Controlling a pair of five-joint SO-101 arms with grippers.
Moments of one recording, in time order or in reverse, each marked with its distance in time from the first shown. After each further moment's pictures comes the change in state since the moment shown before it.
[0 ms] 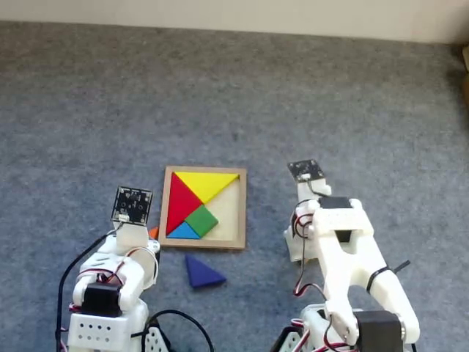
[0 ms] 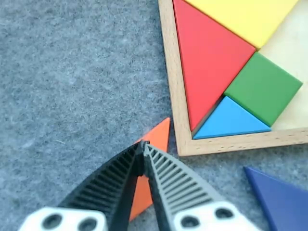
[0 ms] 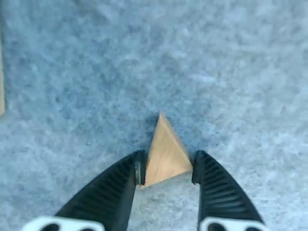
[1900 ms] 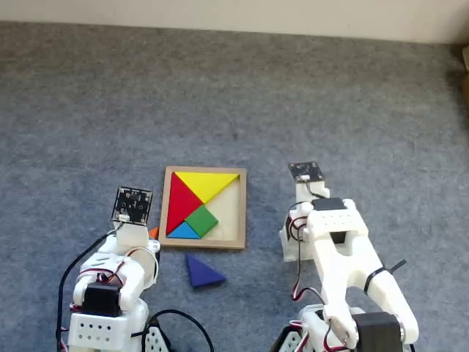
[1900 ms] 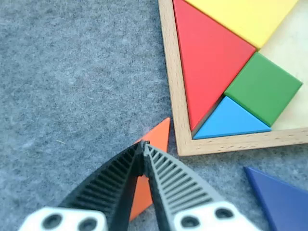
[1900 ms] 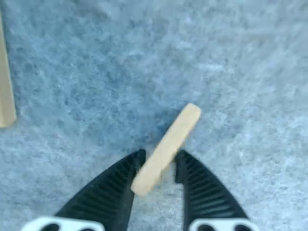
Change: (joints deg) left arm 0.0 0.0 0.0 0.0 0.0; right arm -2.8 -0.9 0.4 1.6 -8.3
